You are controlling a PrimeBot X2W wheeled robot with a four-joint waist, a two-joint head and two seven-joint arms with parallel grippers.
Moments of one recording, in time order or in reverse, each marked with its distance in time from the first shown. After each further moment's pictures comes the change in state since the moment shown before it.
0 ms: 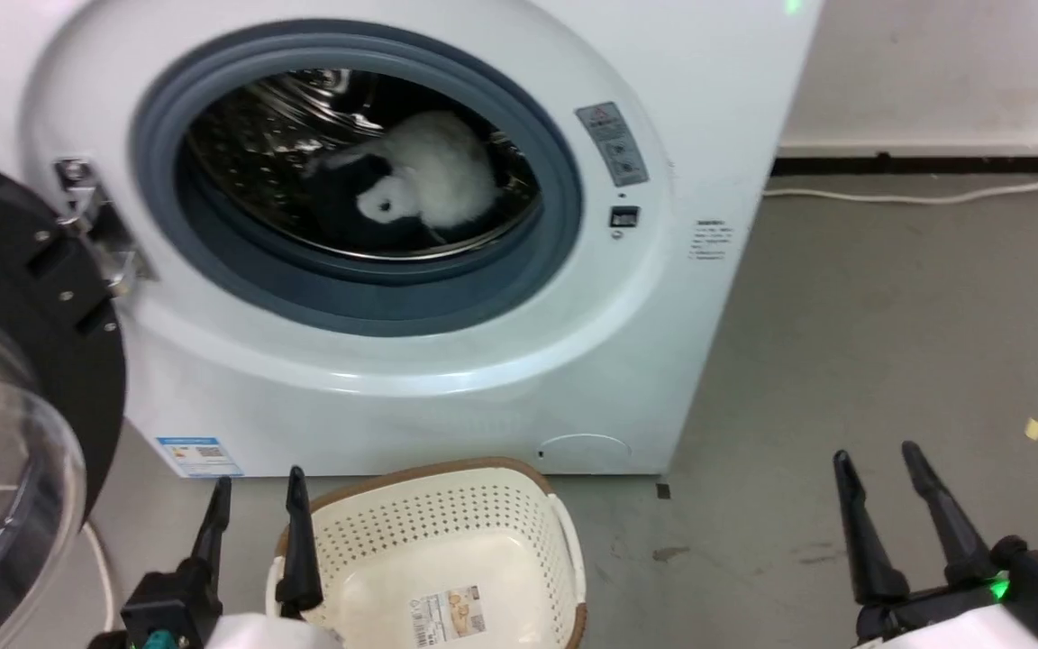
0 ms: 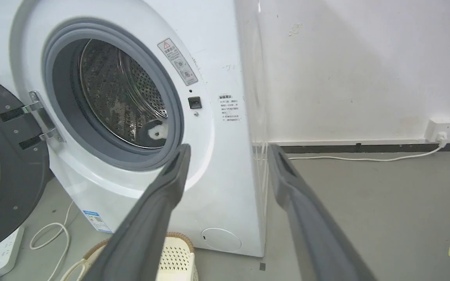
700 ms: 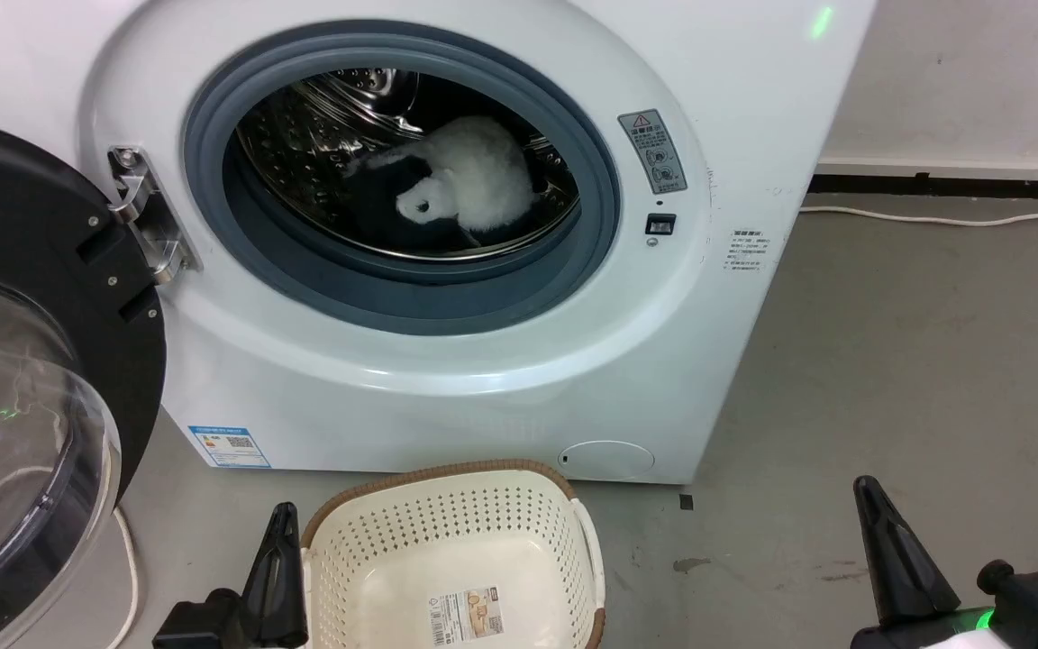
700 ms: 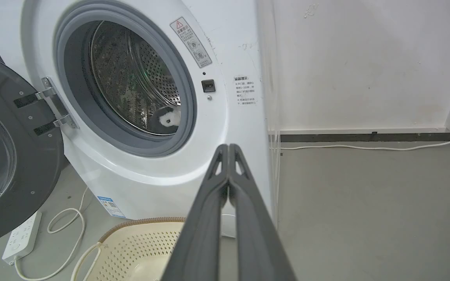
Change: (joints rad) left arm 0.073 -0.020 -0.022 -0.030 0.072 0.001 0.002; right arm 0.042 0.010 0.013 0.017 -0.001 0.000 0.001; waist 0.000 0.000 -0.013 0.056
